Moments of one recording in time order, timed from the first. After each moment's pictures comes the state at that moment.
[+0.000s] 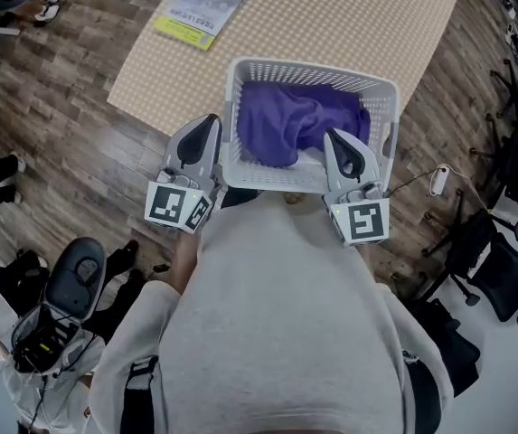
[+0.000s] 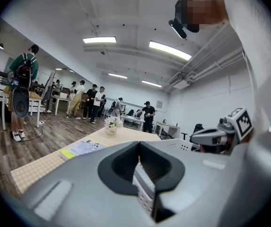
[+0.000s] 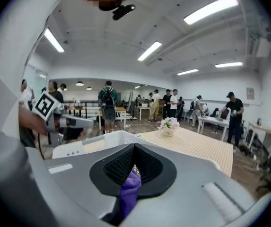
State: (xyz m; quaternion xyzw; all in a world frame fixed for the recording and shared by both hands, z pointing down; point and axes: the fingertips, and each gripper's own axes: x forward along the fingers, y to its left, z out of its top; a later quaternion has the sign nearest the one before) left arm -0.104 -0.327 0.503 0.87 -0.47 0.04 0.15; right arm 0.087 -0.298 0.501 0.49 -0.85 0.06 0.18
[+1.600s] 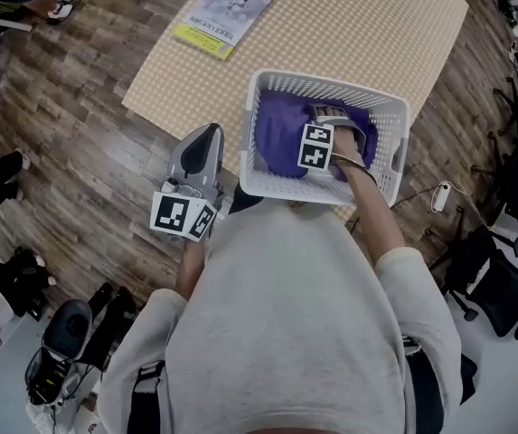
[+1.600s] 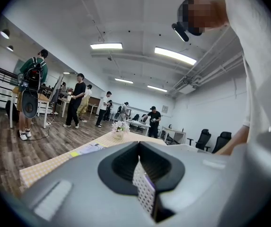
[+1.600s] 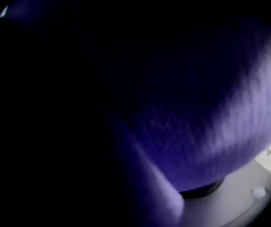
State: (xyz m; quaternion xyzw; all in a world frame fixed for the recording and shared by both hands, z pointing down) left arm -0.139 -0.325 0.492 0.85 -0.50 0.01 0.15; right arm 0.045 -0.304 0.772 0.01 -0.75 -0.02 0.66
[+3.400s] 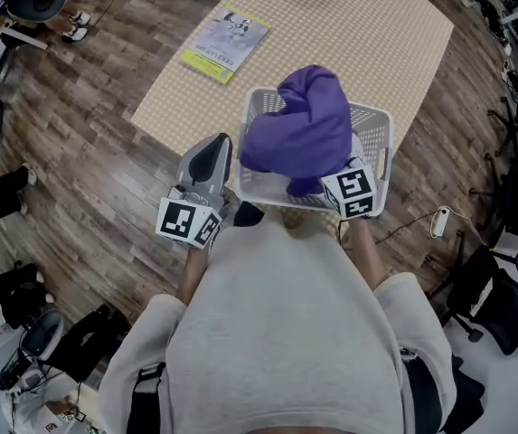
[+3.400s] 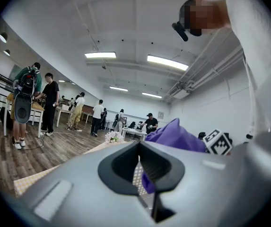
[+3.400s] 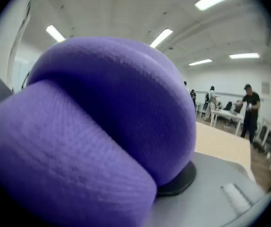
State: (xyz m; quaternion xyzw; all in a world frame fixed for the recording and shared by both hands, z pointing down) left arm -0.107 -0.310 0.446 0.87 -0.49 -0.02 0.10; right arm 0.065 -0.339 0.542 0.42 -0.88 0.09 0.21
